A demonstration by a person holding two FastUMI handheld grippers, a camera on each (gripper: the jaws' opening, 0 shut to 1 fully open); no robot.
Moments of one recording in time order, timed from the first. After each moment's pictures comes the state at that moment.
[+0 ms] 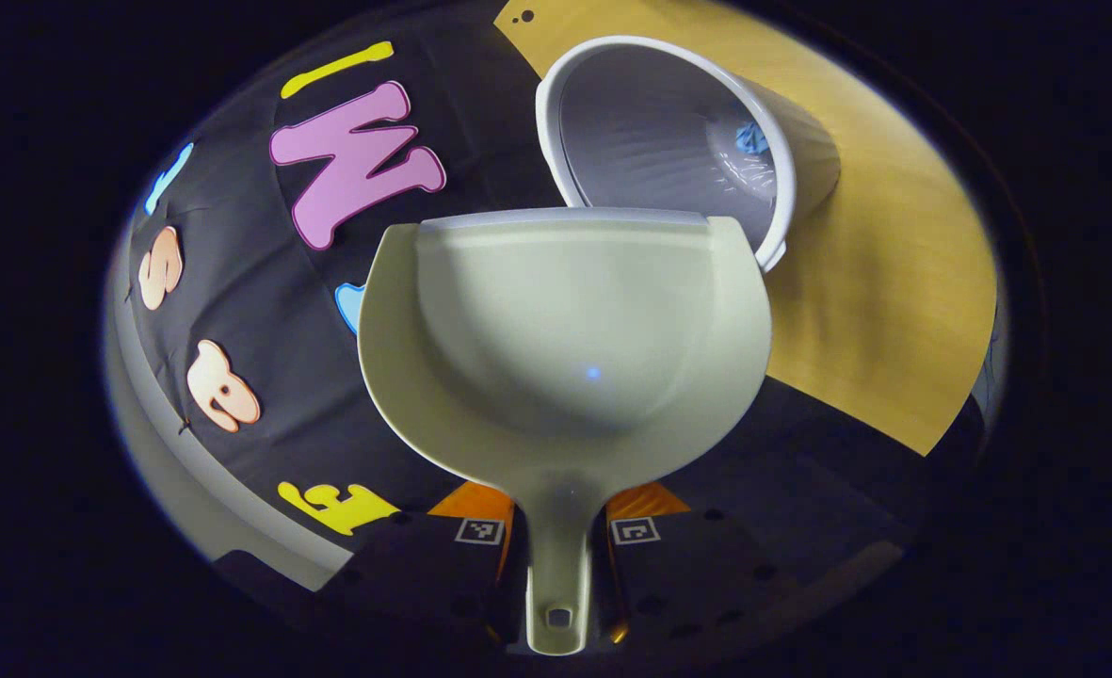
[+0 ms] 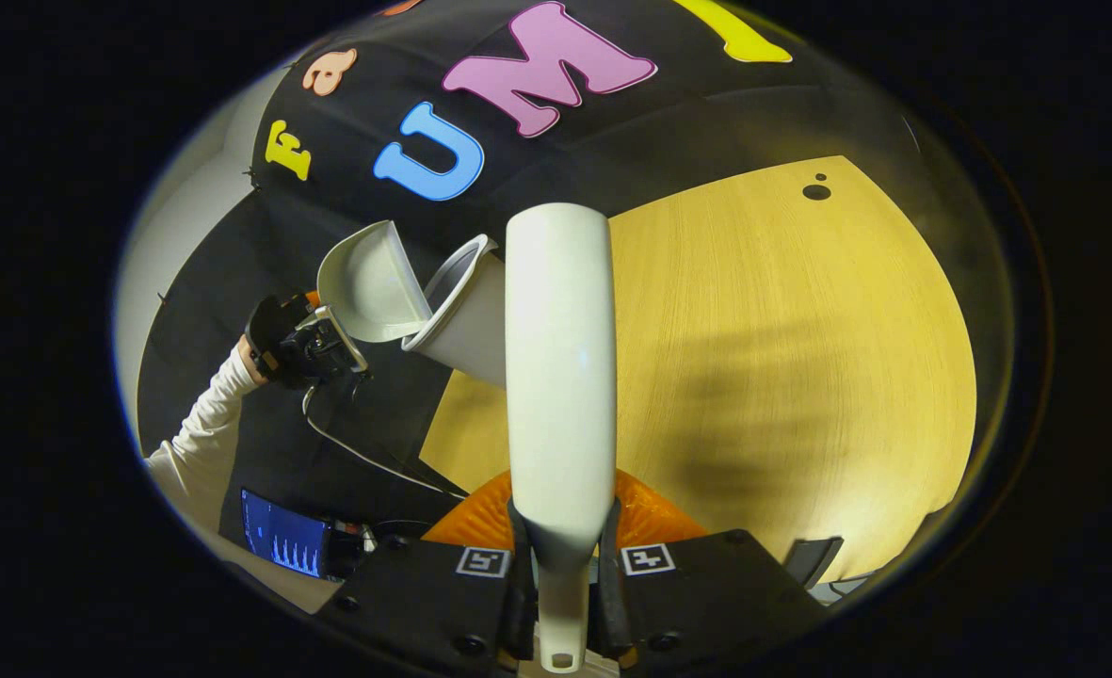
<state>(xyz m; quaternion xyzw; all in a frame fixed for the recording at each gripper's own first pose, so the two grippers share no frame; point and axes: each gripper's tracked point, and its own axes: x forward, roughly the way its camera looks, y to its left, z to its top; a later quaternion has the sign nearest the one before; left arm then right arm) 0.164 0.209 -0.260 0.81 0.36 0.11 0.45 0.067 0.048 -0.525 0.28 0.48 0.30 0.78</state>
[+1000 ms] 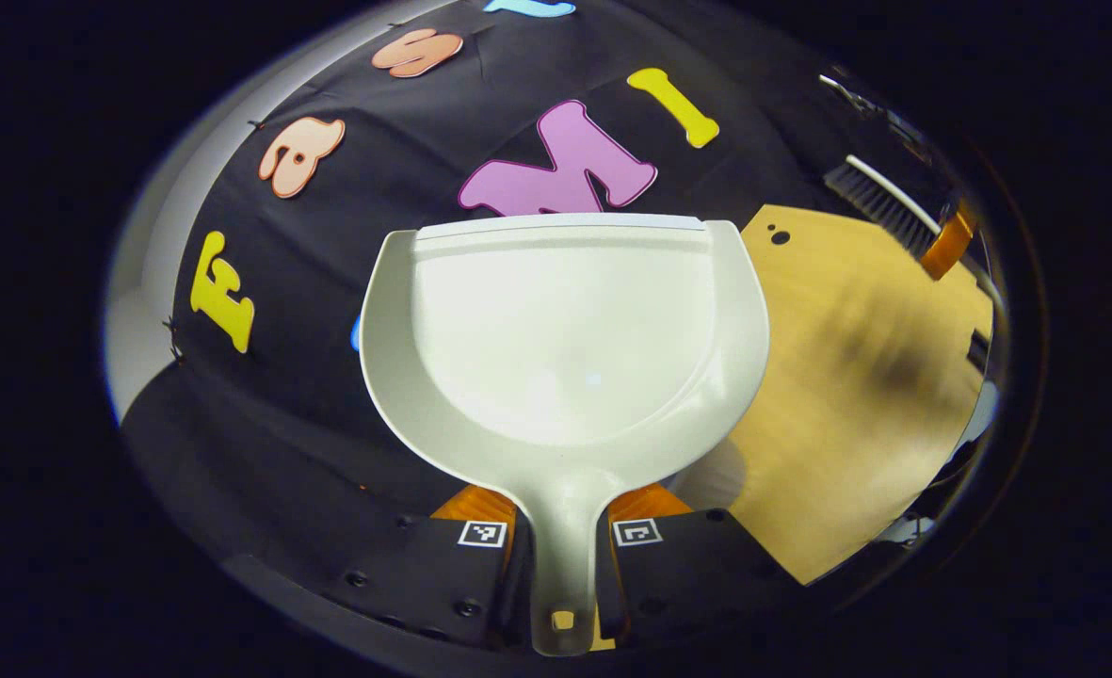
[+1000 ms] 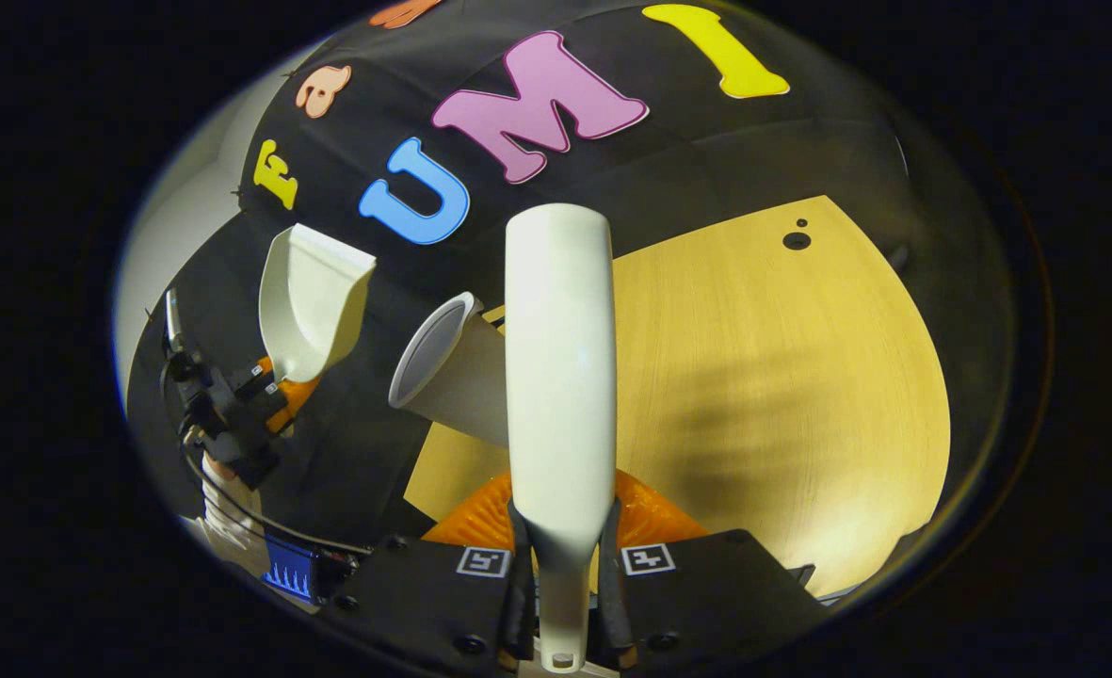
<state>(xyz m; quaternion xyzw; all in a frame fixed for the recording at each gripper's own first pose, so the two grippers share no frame) 0.140 0.001 -0.310 0.34 0.36 0.07 0.87 0.139 0.030 -0.479 0.29 0.43 0.23 0.82</state>
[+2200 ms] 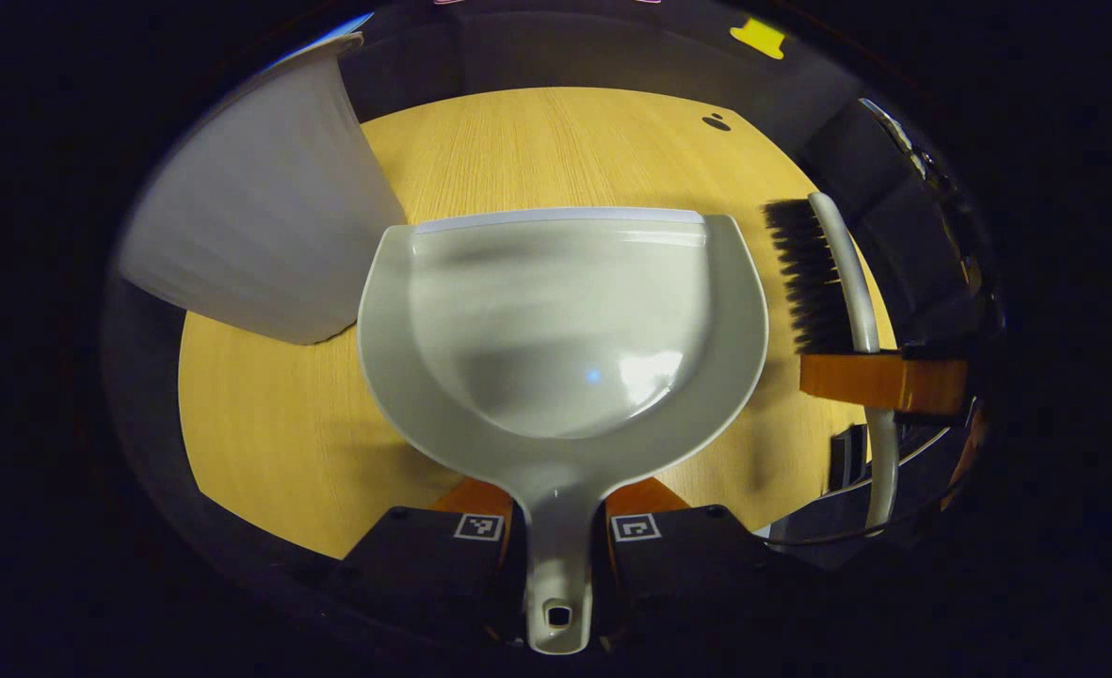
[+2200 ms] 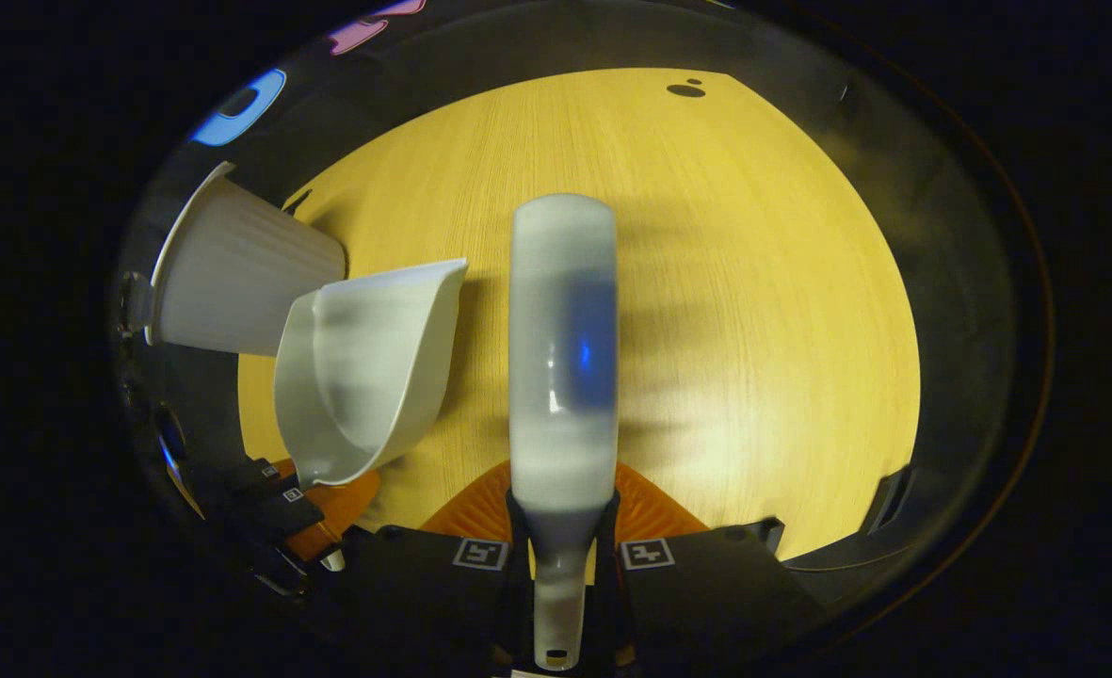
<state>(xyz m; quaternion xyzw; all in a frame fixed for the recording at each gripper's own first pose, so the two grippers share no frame) 0.101 -0.138 -0.615 -0.03 0.67 0.00 0.74 0.092 0.037 -0.680 0.13 0.68 0.07 0.72</state>
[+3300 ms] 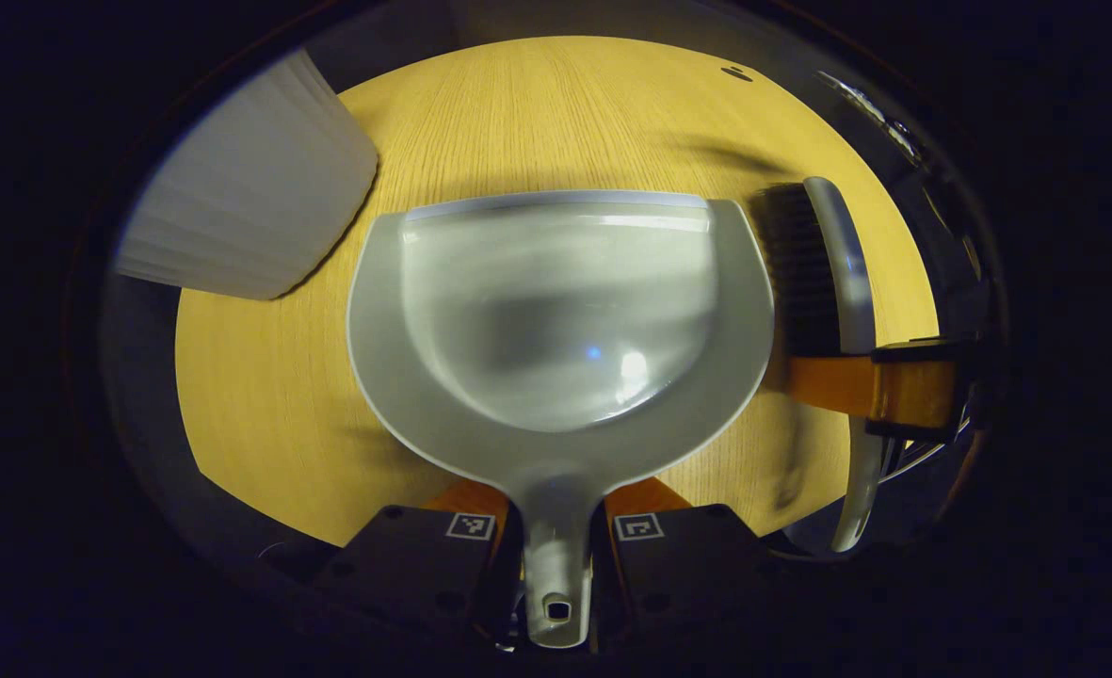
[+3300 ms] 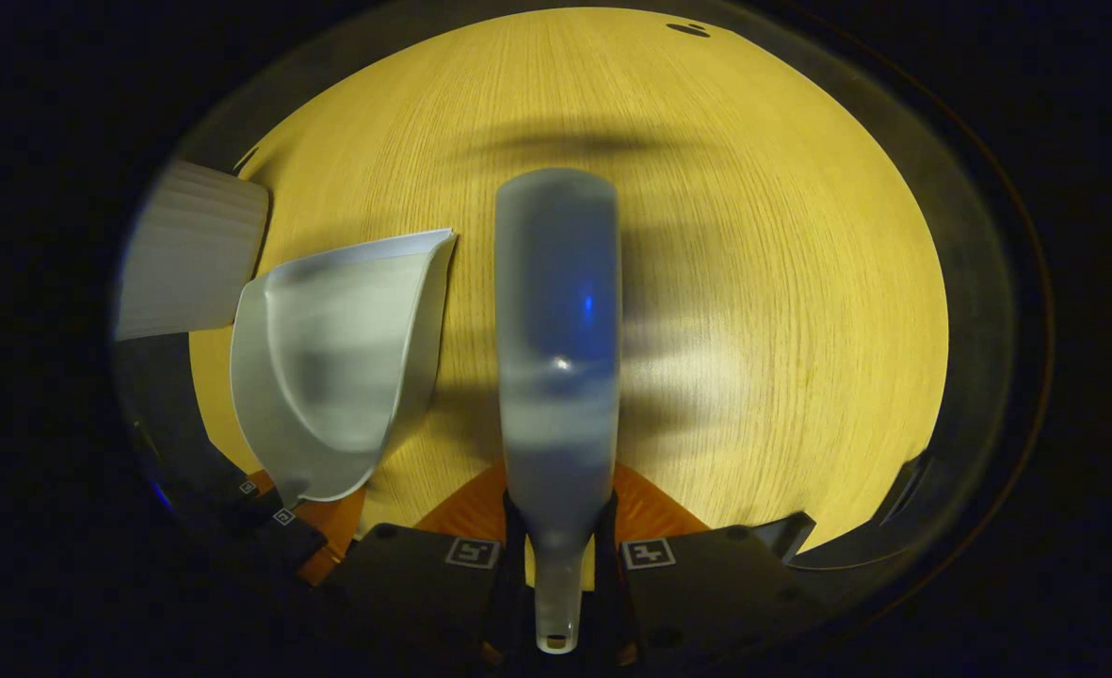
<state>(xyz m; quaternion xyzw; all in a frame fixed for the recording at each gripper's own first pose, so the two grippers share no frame) 0.087 -0.139 -0.622 0.00 0.73 0.02 0.69 0.068 0.039 -0.731 0.10 0.74 0.03 0.66</state>
